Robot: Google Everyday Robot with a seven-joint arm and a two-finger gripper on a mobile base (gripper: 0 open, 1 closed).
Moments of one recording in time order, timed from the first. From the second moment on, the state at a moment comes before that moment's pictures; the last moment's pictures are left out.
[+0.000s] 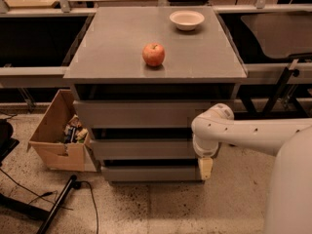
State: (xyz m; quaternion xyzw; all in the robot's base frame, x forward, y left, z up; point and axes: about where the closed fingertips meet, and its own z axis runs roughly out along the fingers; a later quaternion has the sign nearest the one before) arm 0.596 -0.188 0.506 -0.72 0.69 -0.08 0.06
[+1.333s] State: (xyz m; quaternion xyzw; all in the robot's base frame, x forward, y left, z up) arm 0.647 -0.188 0.439 -0.67 0.73 -0.04 0.11
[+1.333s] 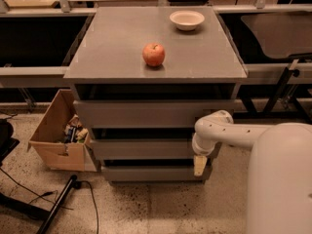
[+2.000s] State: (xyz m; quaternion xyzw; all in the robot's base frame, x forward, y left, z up) arm 0.616 -0.212 0.430 -0.63 0.77 -0.02 0.12
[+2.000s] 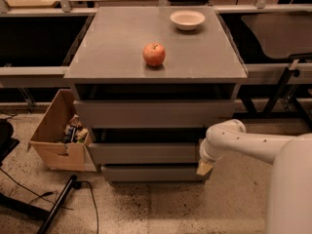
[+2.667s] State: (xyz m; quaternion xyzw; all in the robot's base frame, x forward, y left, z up) arm 0.604 -0.223 0.443 -0.62 0.77 -0.02 0.12
